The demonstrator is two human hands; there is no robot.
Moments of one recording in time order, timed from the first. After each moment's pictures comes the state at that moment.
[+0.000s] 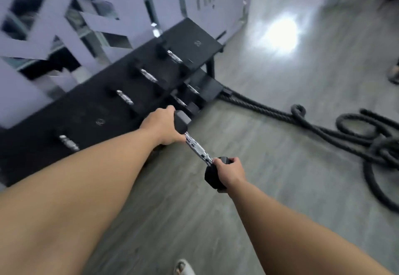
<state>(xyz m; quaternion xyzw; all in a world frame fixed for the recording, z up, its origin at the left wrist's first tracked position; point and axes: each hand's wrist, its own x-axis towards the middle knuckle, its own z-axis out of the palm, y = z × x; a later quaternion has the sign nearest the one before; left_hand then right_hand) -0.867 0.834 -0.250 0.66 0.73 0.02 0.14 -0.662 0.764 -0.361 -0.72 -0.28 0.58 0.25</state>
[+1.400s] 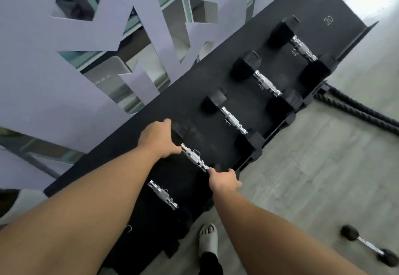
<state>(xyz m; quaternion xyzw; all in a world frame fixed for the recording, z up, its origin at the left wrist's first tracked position) -1.438 1.089 -0.383 0.59 0.79 -0.11 0.12 -1.253 1.034 -0.489 -0.79 -0.21 0.56 0.11</state>
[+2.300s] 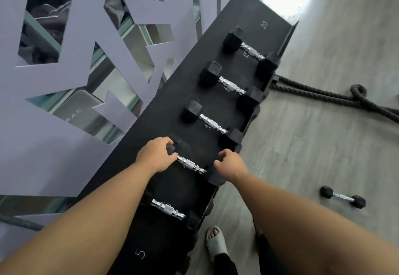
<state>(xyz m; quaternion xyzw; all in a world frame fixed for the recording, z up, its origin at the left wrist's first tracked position) -1.452 1.096 -0.381 0.68 0.69 -0.06 0.24 -1.209 1.050 -0.429 -0.75 -0.46 0.47 0.06</state>
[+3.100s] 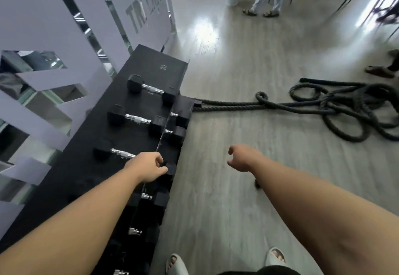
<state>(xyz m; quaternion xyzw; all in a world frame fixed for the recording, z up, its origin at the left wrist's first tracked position) -1.144 1.016 -0.287 0.77 0.58 -0.14 0.22 -0.833 0.914 -0.320 -0.79 -0.52 0.31 -0.04</state>
